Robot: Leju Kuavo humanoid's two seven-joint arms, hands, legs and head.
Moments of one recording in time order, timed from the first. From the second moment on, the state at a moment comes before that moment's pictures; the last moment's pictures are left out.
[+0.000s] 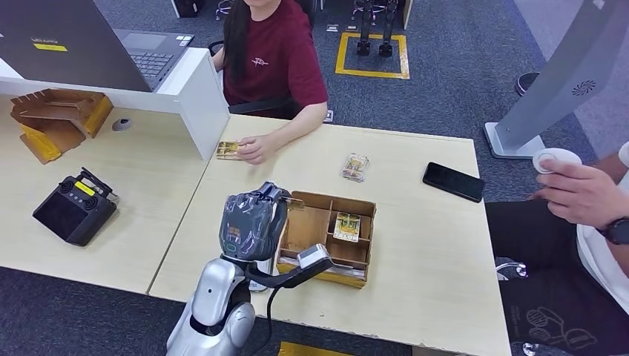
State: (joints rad) left arm -0.12 -0.28 -0.39 -1.56 -1.53 0.35 0.00; right arm -0.09 0.19 -0.83 -0.25 1.57 -0.31 -0.01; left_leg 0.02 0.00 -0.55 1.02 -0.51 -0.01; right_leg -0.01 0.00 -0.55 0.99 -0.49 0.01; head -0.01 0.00
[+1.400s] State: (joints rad) left arm -0.37 -0.14 -0.14 -1.40 -1.57 0.38 0.27; right arm -0.12 0.19 -0.71 -0.25 1.57 -0.28 0.03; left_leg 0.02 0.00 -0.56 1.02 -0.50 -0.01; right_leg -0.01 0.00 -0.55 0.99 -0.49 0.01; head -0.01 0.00
